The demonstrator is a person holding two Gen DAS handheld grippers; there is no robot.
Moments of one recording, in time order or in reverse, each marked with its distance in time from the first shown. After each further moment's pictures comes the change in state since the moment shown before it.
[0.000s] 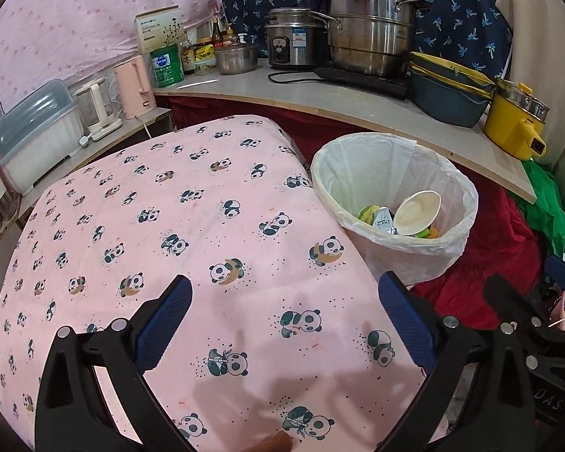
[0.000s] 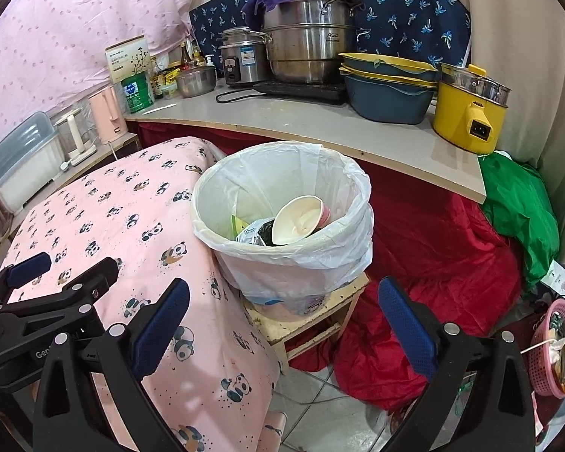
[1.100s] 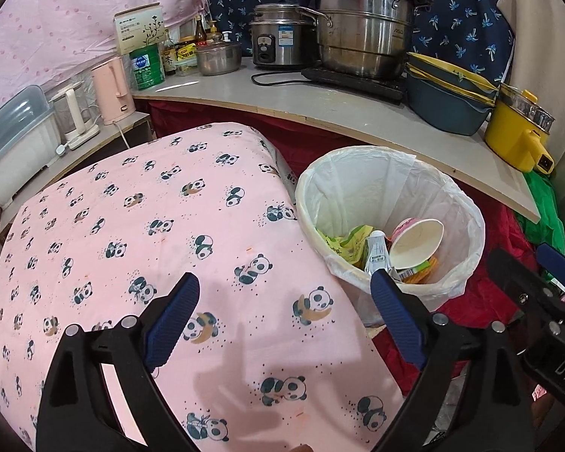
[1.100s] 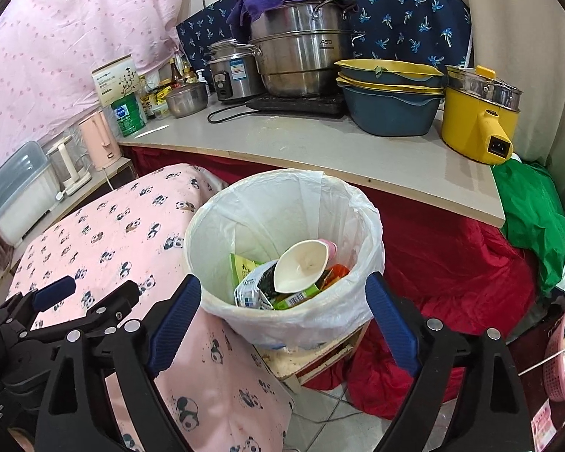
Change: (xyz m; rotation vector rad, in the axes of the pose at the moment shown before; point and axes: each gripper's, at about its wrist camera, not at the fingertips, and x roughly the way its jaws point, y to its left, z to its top) left arm 0.043 -0.007 0.040 0.013 0.012 -0.053; right arm 0.033 -0.005 0.045 0.067 -0.027 0.018
